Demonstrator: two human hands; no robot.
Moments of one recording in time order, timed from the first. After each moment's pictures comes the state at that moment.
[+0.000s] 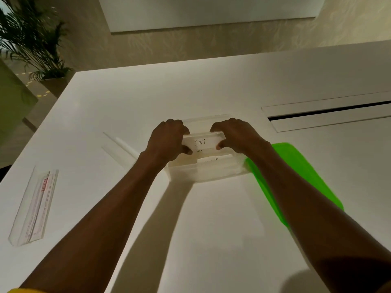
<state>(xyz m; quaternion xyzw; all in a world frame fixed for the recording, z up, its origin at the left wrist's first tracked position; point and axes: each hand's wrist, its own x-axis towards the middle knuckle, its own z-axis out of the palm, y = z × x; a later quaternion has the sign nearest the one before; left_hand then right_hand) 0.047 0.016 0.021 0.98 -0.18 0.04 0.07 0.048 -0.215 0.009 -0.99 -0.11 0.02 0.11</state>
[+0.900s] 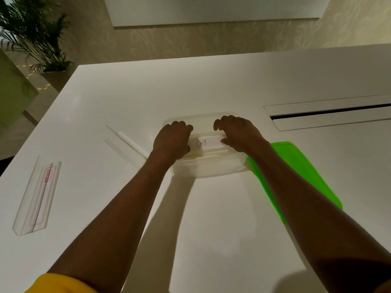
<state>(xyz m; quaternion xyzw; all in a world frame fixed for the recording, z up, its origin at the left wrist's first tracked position) 0.045 0.011 0.004 0.98 -0.18 0.00 -0.02 0.044 -0.212 0.004 -0.99 -0.16 -0.03 0.01</state>
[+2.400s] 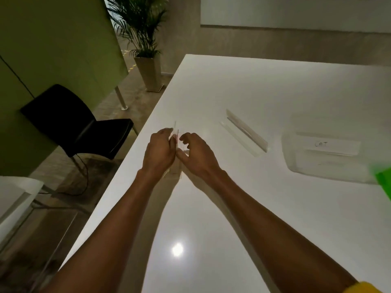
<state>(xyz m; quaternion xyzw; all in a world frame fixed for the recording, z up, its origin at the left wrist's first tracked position) -0.100 0.364 -0.023 0.94 0.10 0.16 0.29 -0.079 0.226 -0.029 -0.89 -0.24 0.00 0.38</state>
